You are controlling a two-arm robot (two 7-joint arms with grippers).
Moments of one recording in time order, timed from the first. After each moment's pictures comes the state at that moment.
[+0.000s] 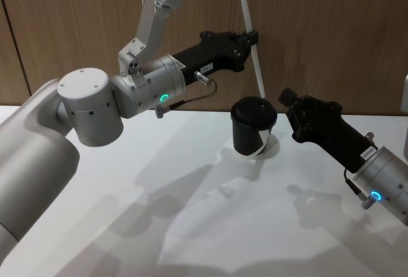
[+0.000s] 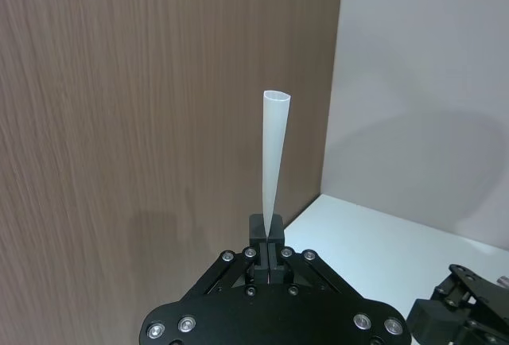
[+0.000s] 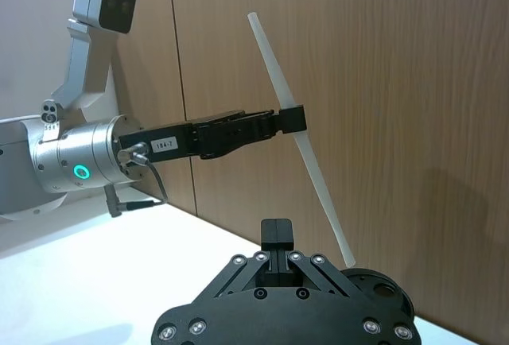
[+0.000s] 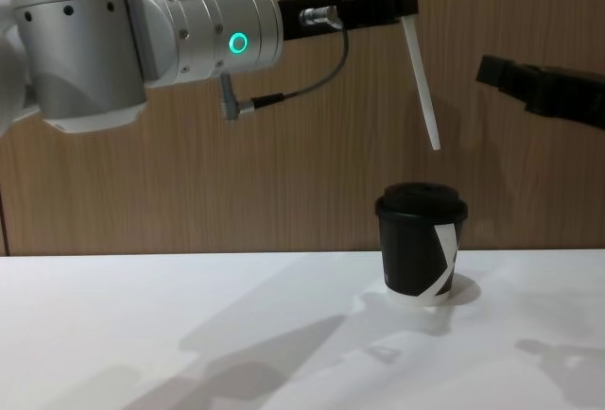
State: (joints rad) left arm -0.80 0.22 0.64 -1.19 -0.69 0.07 -0.47; right arm 0.25 0.43 -0.29 -1.57 0.62 -0.03 0.51
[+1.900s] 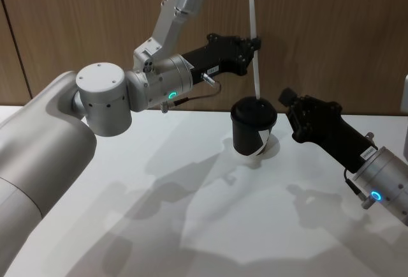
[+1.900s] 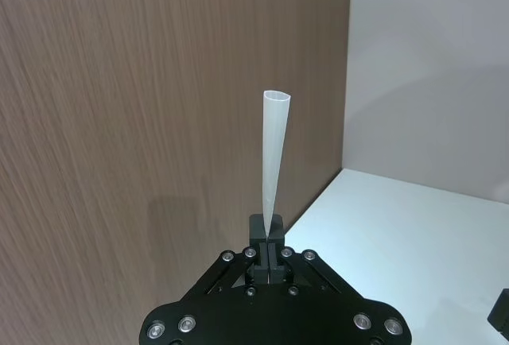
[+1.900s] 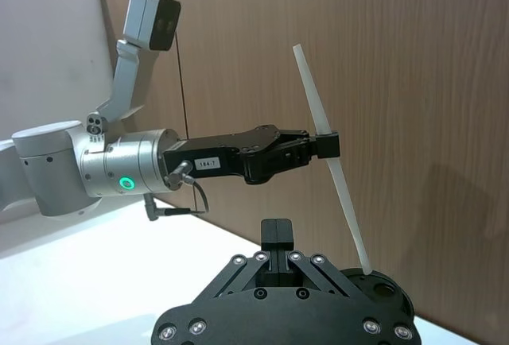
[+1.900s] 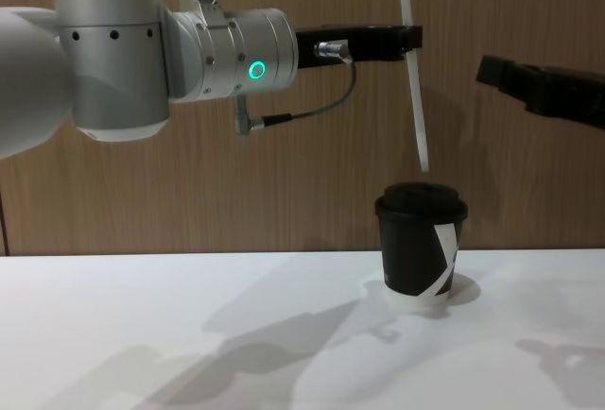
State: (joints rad) left arm -0.90 0.14 0.66 -0.97 -0.57 0.00 -0.54; right arm 0.25 0.43 -0.29 -1.57 0.62 -0.03 0.51
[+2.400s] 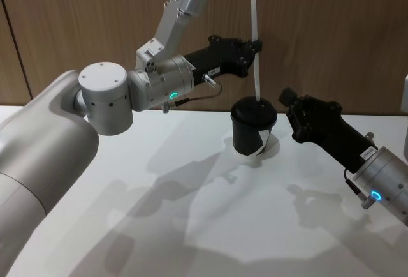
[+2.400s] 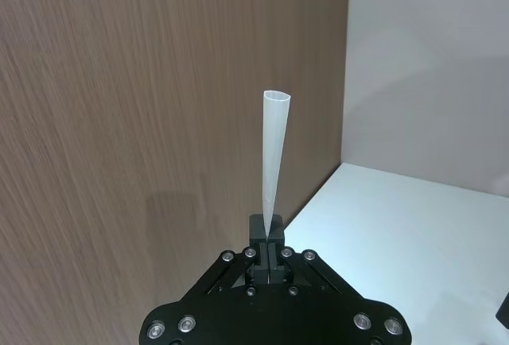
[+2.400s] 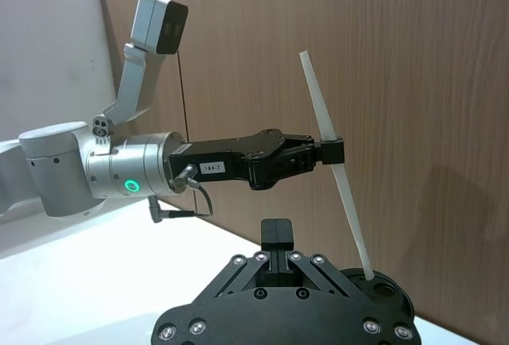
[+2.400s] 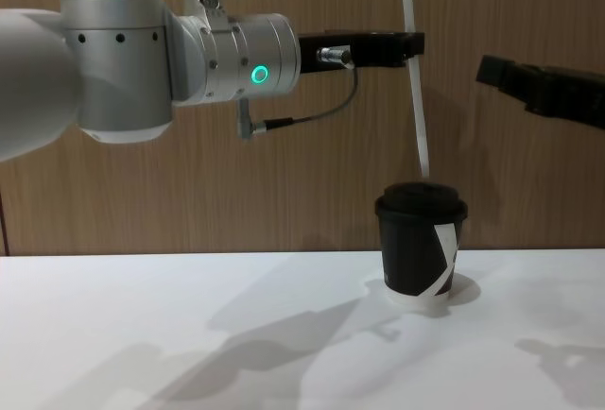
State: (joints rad) left arm -0.91 0.13 0.65 -0.93 -0.55 0.00 -0.56; right arm 0.25 0.43 -0.29 -1.57 0.62 -0.03 0.51
